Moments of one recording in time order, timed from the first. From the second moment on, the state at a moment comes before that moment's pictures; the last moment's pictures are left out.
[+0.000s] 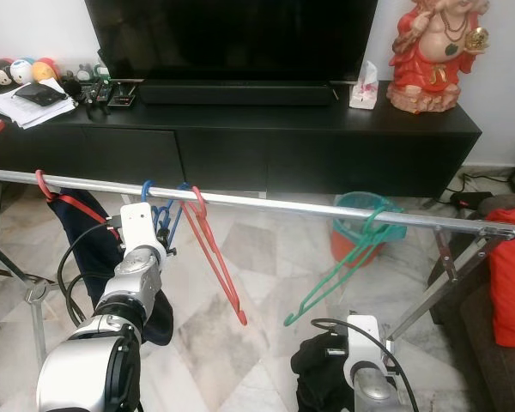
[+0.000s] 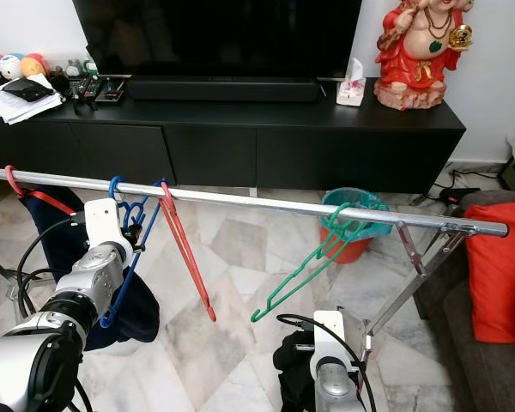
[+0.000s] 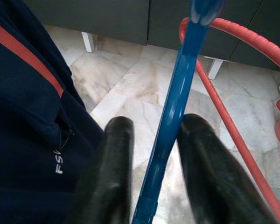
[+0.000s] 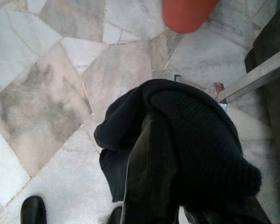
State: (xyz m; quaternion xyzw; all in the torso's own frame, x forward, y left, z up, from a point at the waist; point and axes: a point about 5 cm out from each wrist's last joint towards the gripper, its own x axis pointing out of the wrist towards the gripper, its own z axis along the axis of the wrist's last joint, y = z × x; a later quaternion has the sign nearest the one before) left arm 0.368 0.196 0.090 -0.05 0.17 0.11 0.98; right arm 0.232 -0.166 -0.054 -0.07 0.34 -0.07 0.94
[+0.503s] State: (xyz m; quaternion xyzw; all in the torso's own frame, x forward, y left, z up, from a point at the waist) left arm 0.368 0.195 0.090 -0.05 0.17 0.10 0.98; right arm 0.233 -0.165 -0.054 -0.07 0.34 -0.07 0.94
